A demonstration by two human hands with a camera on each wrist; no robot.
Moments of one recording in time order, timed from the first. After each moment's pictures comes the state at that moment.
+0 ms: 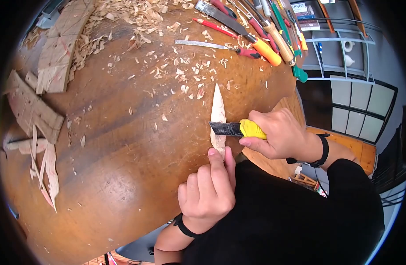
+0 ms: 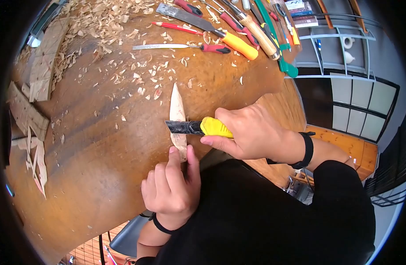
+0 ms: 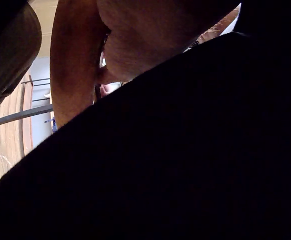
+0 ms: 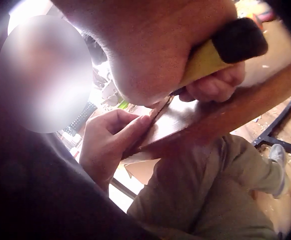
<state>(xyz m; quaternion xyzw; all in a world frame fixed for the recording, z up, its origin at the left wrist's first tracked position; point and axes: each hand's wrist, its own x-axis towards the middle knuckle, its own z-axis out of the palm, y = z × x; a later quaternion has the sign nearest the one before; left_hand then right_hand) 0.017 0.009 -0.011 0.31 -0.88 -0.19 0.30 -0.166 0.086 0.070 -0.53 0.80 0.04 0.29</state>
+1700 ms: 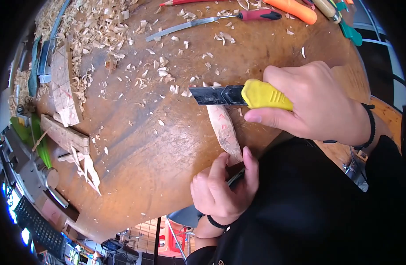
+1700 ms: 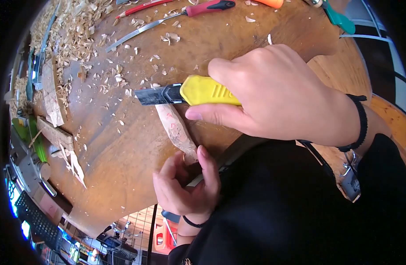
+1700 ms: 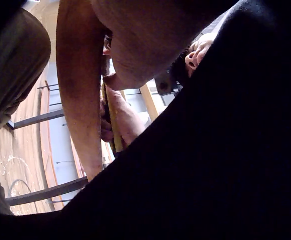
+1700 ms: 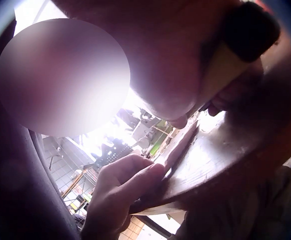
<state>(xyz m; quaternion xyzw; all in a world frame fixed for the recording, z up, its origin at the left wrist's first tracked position) 0.025 0.016 0.003 0.31 -0.90 -0.20 0.21 -0.195 0.082 0.045 -0.56 0.79 -0.11 0.24</state>
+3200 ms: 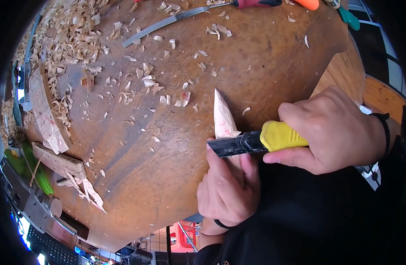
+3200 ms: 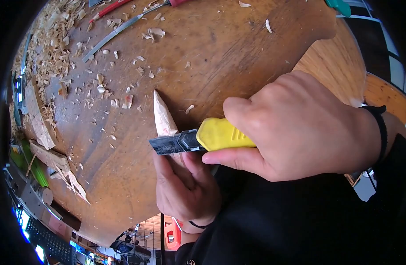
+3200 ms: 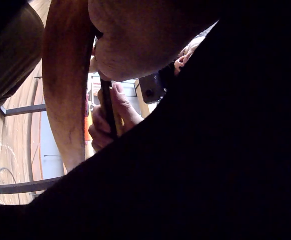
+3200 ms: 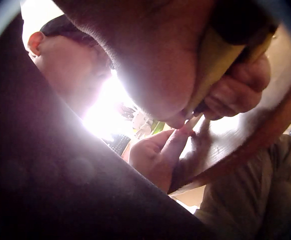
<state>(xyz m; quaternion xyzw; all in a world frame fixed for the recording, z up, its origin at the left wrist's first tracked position) 0.017 0.003 0.002 0.26 -0.93 -0.22 0.17 -0.180 0.088 0.075 -0.51 0.74 -0.01 0.44</state>
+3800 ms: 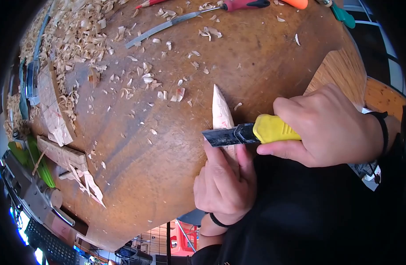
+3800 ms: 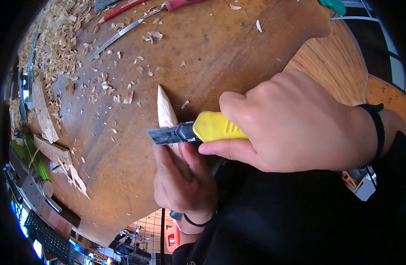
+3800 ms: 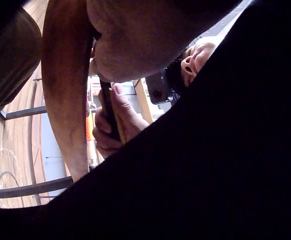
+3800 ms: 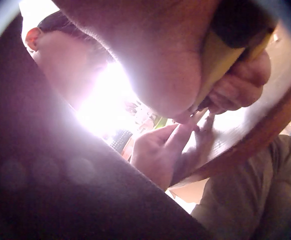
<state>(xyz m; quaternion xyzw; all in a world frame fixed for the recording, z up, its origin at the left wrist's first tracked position) 0.014 0.007 -0.002 0.29 -0.92 -0.20 0.19 -0.172 0.094 0.076 -0.53 0.77 -0.01 0.36</state>
